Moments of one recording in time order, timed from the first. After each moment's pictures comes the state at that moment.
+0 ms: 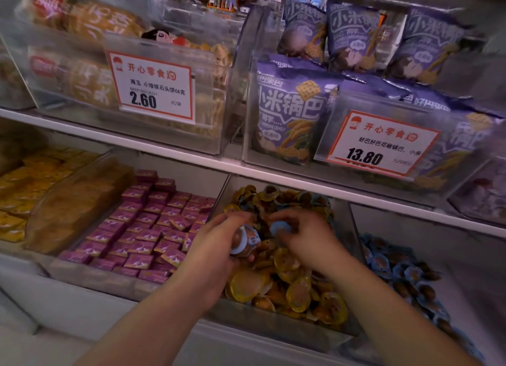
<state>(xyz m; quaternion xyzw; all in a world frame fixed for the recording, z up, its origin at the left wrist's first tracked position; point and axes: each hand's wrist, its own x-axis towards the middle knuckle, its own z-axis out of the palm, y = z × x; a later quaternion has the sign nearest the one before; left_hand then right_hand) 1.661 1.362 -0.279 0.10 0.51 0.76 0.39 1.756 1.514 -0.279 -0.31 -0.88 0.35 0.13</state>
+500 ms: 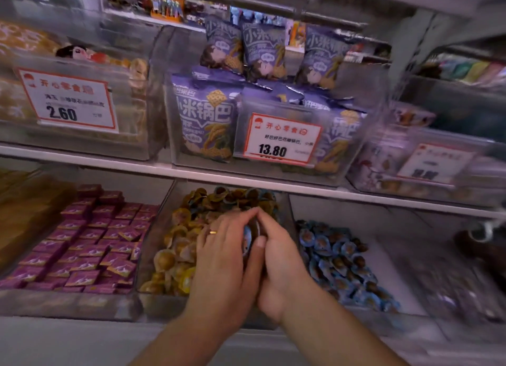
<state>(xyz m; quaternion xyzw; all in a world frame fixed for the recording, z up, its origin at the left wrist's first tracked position) 1.744 1.381 -0.281 0.52 0.68 0.51 -0.08 1.815 1.434 -0.225 -0.32 -0.30 0.88 0.21</state>
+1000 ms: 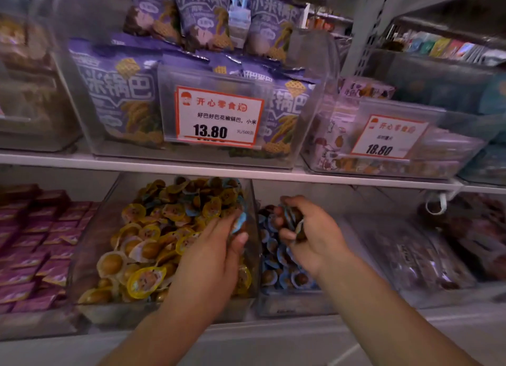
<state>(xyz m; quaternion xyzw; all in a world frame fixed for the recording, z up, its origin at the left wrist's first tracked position) 1.764 1.414 -0.294 0.55 0.72 0.43 0.04 1.883 1.542 -0.245 -0.43 -0.38 0.73 0.39</state>
